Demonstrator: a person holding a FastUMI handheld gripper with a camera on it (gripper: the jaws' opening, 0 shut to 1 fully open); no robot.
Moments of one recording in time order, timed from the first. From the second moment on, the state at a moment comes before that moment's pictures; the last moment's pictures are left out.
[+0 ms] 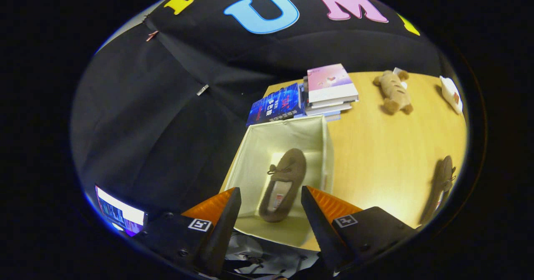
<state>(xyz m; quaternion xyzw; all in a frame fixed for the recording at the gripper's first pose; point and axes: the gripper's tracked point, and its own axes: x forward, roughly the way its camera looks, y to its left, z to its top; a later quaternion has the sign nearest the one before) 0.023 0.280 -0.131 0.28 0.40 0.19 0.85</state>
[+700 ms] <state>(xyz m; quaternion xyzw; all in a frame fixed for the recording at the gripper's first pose) -0.087 -0.025 -0.264 0.21 0.48 0.00 0.85</state>
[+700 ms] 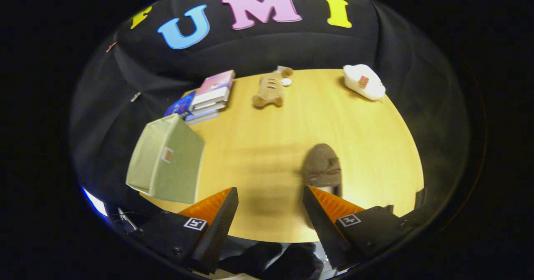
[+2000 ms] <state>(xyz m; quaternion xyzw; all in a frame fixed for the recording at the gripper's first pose) -0.082 -0.089 -0.370 0.23 0.56 -0.06 0.80</state>
